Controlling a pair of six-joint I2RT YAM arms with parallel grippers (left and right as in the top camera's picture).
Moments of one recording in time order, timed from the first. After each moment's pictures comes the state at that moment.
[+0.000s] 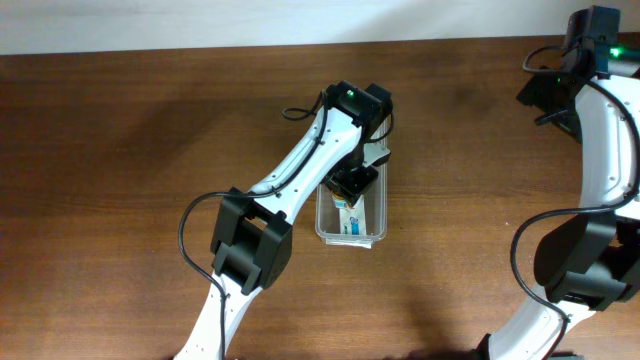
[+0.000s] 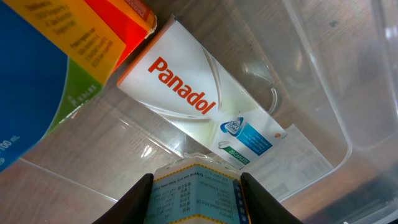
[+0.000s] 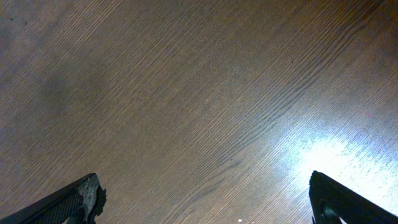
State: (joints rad) left arm -0.66 2.42 2.32 -1.59 0.13 0.14; right arm -0.26 1.98 1.98 -1.21 0.25 0.51
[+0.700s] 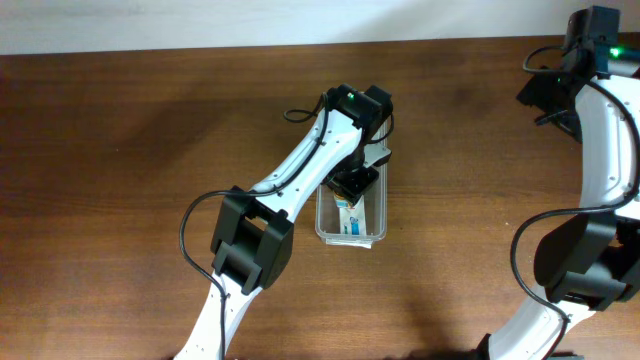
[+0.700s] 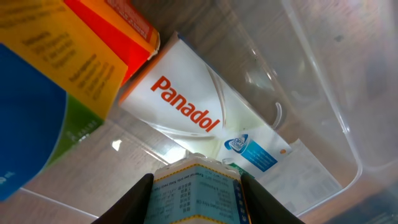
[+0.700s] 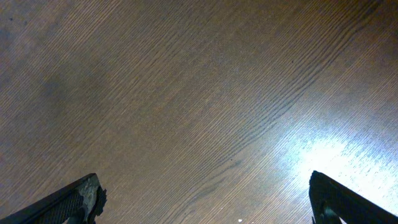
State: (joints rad) left arm -0.66 2.42 2.28 -1.54 0.13 0.14; right arm -0.26 1.98 1.98 -1.21 0.25 0.52
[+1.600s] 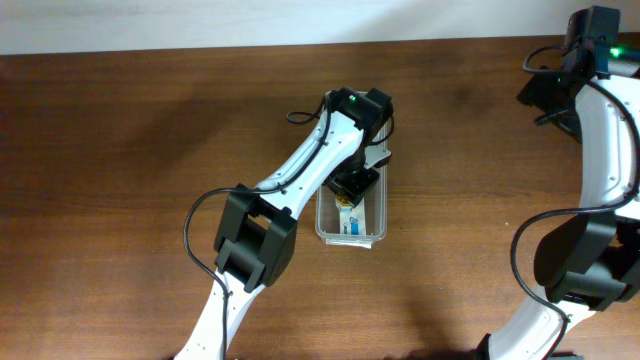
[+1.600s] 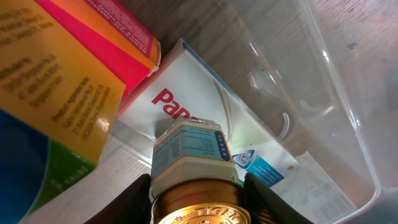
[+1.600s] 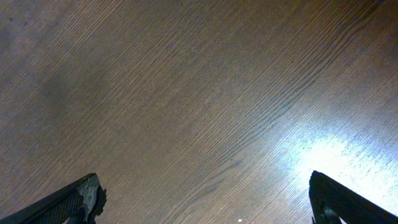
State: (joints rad) left arm -0.66 2.45 2.28 -1.52 0.13 0.14; right arm -0.26 1.98 1.98 -1.21 0.25 0.51
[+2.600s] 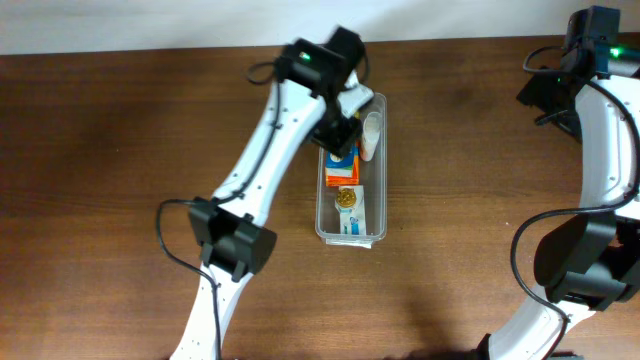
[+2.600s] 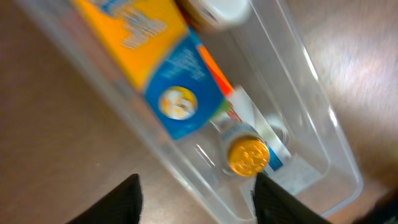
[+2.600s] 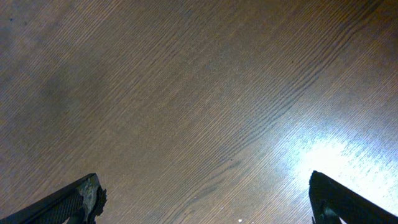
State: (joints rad) left arm -0.53 2.45 2.72 -1.68 0.13 0.13; right arm -0.26 1.98 1.98 -1.21 0.25 0.51
